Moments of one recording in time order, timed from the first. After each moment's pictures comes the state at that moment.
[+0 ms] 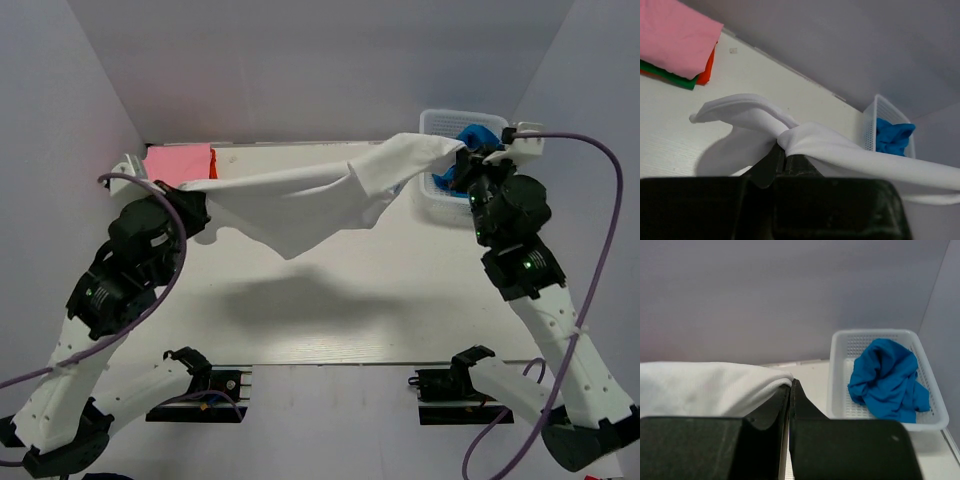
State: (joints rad) left arm -0.62 0.87 1.38 -0.76 -0.67 -0.73; right arm 0.42 0.95 1.16 -0.13 0.40 0.12
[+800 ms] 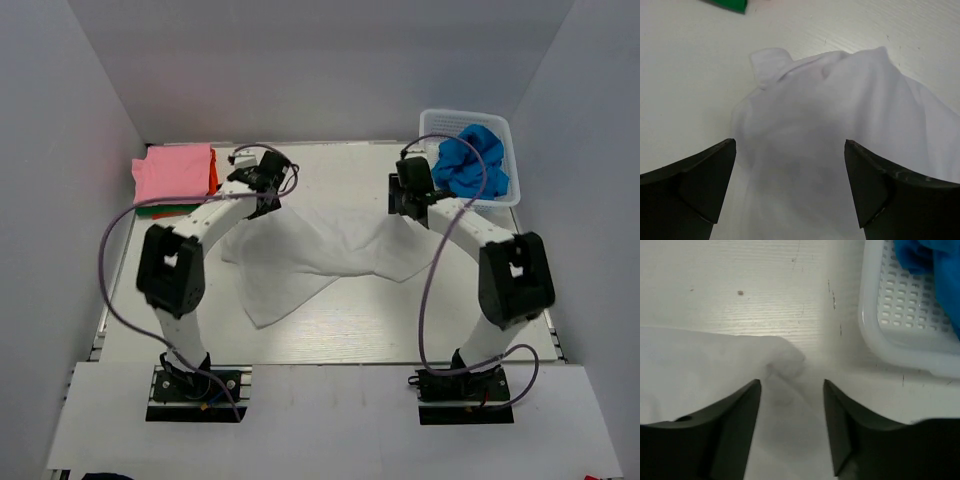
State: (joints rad) left arm -0.46 1.76 1.44 -0.76 -0.69 -0.74; right arm 0.37 1.65 1.16 -0.22 0.29 0.19
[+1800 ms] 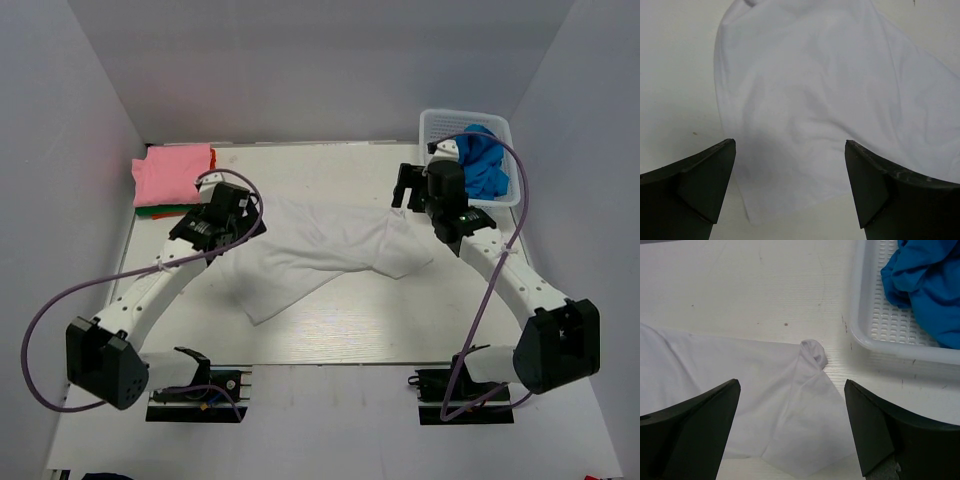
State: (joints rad) left arm -0.44 1.29 1.12 -0.70 -0.43 -0.72; right arm 0.36 1.34 1.06 -0.18 0.20 0.24
